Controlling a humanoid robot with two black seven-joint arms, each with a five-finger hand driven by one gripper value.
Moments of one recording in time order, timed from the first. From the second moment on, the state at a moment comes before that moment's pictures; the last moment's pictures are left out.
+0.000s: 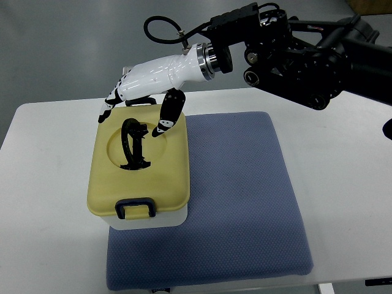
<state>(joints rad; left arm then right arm) 0.01 0.00 -0.02 -0.12 0.02 0.00 0.06 1.52 -0.16 0.11 0.98 -1.50 0.33 0.61</state>
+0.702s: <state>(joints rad) 0.01 0.00 -0.02 -0.12 0.02 0.00 0.06 1.50 -0.10 0.06 0.98 -1.55 0.32 0.61</state>
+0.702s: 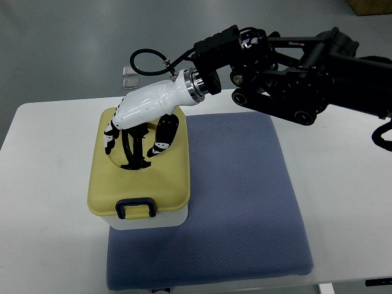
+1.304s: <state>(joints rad) 0.01 0.00 -0.02 -0.12 0.02 0.00 0.06 1.51 -0.11 0.06 0.97 -1.55 0.32 0.61</state>
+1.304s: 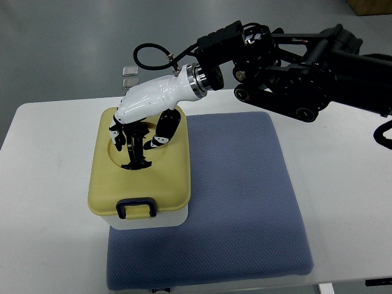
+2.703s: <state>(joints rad) 0.01 0.00 -0.02 -0.12 0.02 0.00 0.06 1.54 -0.31 0.13 0.94 -1.53 0.34 0.61</state>
